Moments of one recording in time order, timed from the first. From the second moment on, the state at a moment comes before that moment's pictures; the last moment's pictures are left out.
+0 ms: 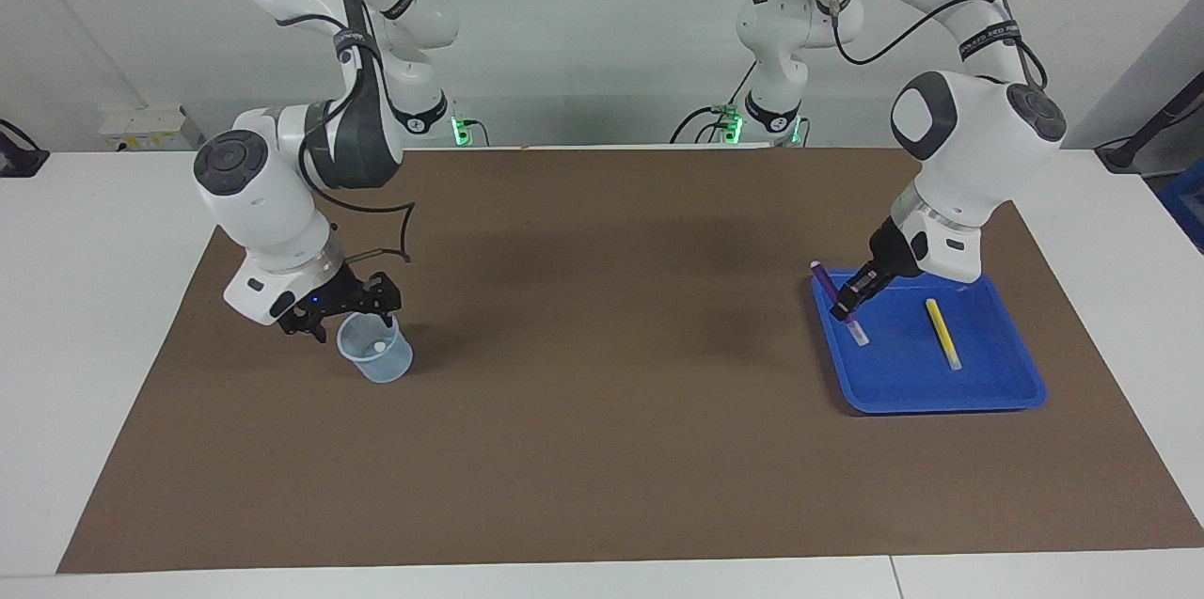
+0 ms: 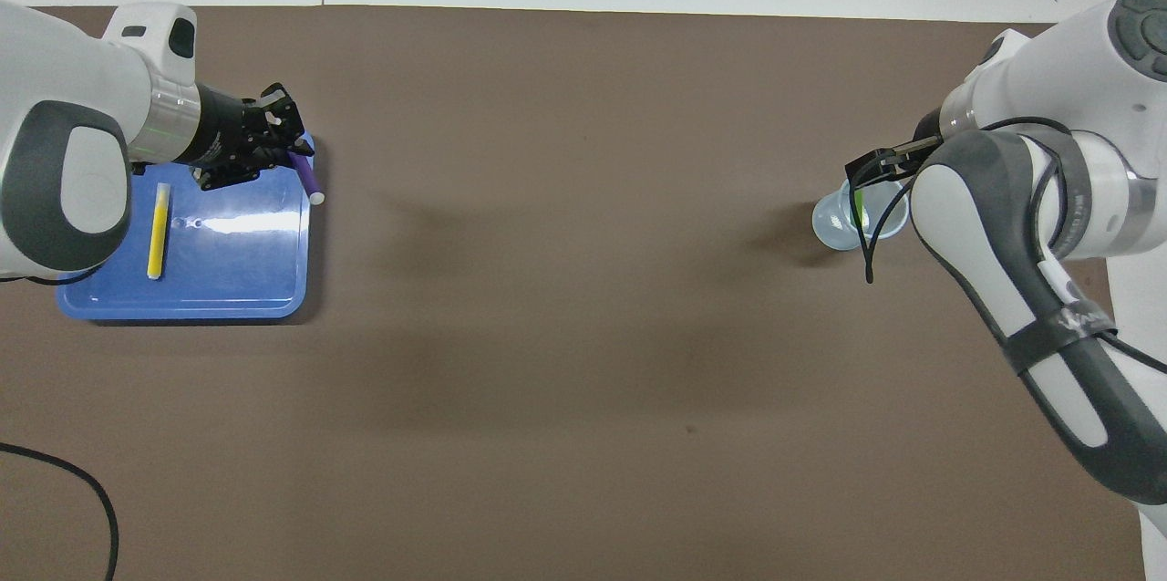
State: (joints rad) left arm 0.03 0.21 -0.13 -1.75 -0.24 2.05 -0.41; right arm -0.06 0.33 0.13 -1.66 -0.04 1.98 -0.17
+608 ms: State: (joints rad) left arm 0.11 0.22 -0.13 -1.97 -0.03 2.19 0.09; right arm -0.04 0.35 0.13 -1.66 -0.04 2.02 -0.17
